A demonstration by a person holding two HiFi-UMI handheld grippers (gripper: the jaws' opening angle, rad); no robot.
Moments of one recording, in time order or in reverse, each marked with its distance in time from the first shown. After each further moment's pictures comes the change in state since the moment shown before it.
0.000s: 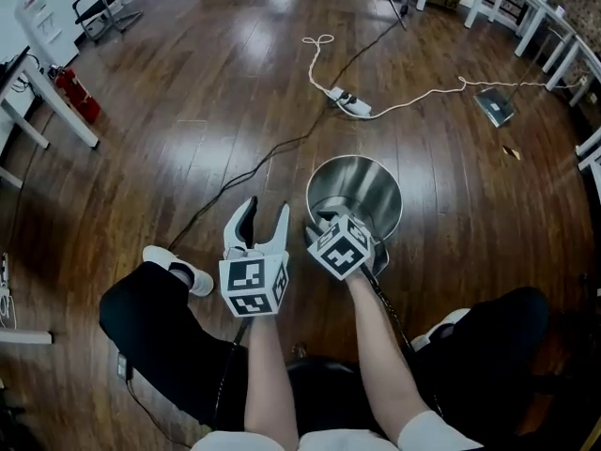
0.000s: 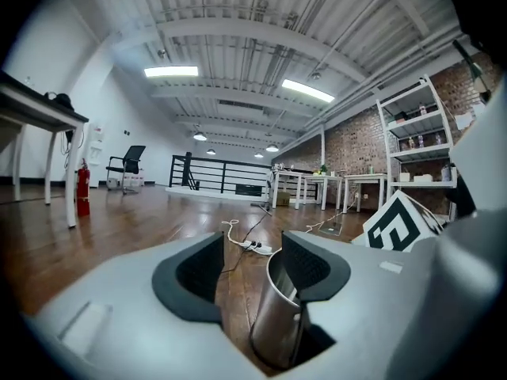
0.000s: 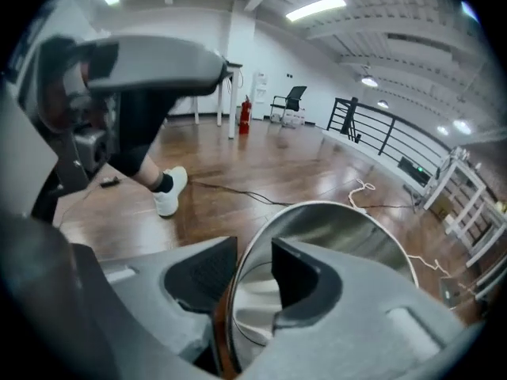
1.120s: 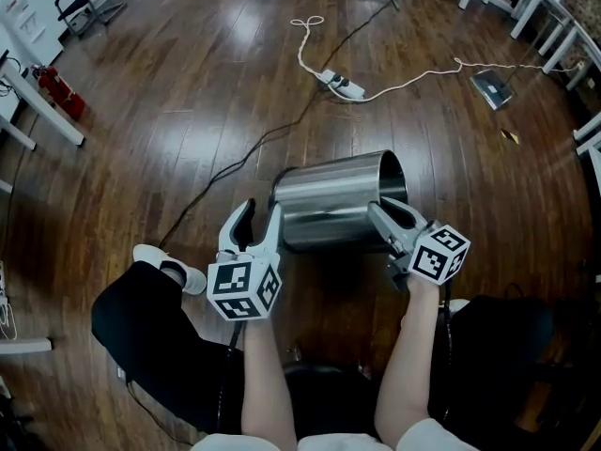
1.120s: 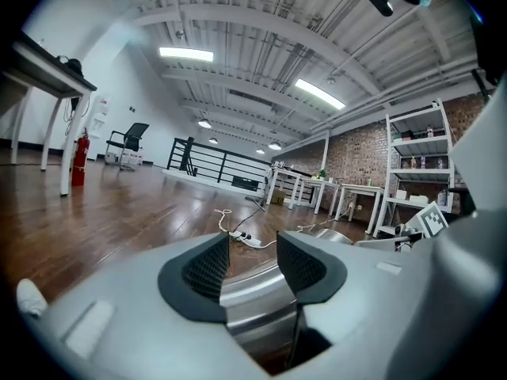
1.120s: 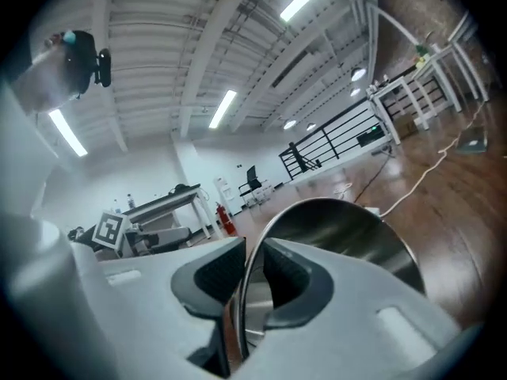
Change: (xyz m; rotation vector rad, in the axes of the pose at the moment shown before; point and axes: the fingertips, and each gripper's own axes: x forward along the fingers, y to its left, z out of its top) left arm 0.009 -0.001 -0.029 -0.137 0.050 -0.049; right arm -0.125 -0.095 -0.047 0.681 -0.700 0.083
